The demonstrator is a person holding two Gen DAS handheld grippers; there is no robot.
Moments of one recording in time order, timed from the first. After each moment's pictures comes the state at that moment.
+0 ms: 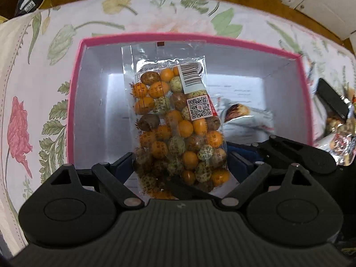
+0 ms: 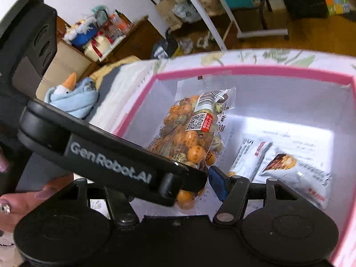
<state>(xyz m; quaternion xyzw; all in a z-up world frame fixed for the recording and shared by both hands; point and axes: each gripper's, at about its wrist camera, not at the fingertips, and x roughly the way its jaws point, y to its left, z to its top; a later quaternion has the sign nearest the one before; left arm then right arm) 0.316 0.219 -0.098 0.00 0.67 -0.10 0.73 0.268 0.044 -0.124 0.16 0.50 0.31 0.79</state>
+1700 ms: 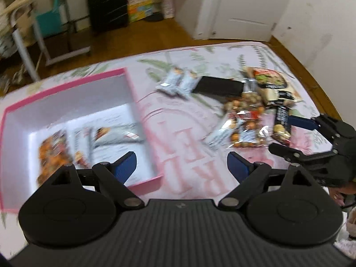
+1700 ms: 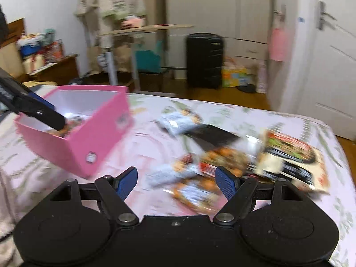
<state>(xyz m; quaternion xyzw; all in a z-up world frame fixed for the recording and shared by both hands) 0.150 0.056 -0.036 0.06 0.47 -0.28 0.84 0.056 -0.204 -0.084 -0.02 0.33 0.06 0.94</state>
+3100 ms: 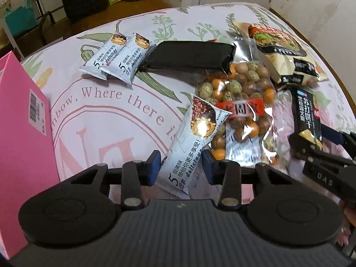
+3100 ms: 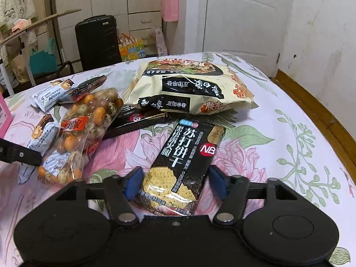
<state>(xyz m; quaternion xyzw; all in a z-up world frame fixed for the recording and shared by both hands) 0.197 -0.088 -0.169 0.10 0.51 -0.28 0.81 0.063 -0.286 -0.186 0.06 0.37 -0.20 0.91</state>
